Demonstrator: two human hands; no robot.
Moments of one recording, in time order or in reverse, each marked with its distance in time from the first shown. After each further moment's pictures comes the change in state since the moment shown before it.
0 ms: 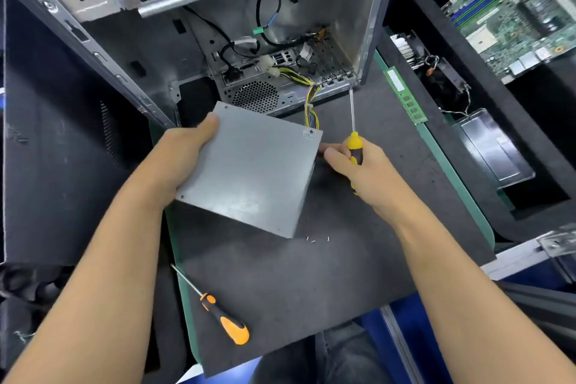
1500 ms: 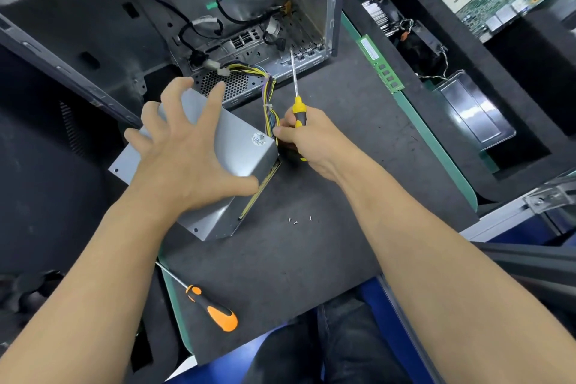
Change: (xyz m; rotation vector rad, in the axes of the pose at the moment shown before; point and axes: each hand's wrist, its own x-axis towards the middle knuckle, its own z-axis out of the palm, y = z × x) left_hand -0.026 0.001 0.055 1.108 0.286 0.515; right_hand 0.038 -0.005 0.034 0.173 0.037 0.167
